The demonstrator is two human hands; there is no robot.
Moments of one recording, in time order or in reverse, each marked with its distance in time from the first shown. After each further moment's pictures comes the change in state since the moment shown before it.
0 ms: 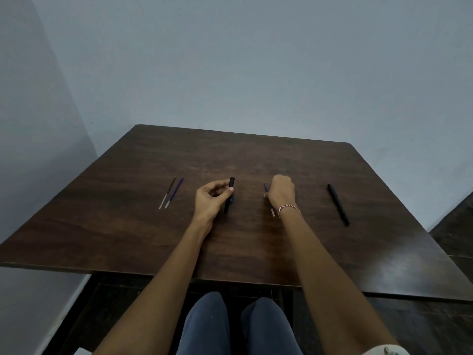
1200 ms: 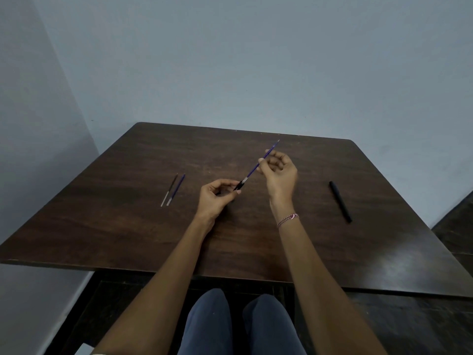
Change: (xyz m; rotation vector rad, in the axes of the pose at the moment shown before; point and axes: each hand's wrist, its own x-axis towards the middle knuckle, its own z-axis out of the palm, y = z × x) left_hand -0.005 0.002 -0.002 0.078 -0.130 0.079; right_hand -0.033 -0.032 -0.012 1.420 0.310 -0.055
